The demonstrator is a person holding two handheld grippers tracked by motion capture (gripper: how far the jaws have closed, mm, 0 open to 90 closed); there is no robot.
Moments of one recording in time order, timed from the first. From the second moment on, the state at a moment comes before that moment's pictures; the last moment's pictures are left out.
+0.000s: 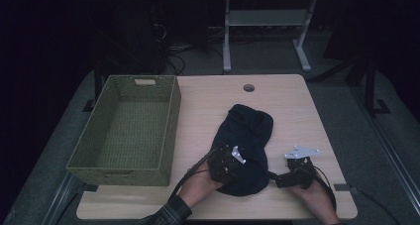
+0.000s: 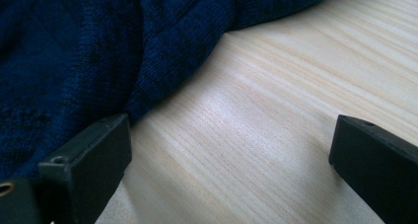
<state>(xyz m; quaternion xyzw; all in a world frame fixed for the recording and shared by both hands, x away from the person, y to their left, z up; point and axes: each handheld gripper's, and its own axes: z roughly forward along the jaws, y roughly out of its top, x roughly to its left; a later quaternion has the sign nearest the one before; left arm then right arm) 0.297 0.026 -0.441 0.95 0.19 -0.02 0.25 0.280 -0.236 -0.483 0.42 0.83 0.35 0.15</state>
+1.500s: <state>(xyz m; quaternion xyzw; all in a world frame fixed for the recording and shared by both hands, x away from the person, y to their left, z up) 0.395 0.070 -0.450 0.92 0.29 0.05 0.27 0.304 -0.202 -0.467 0.36 0.85 0.36 0.10</state>
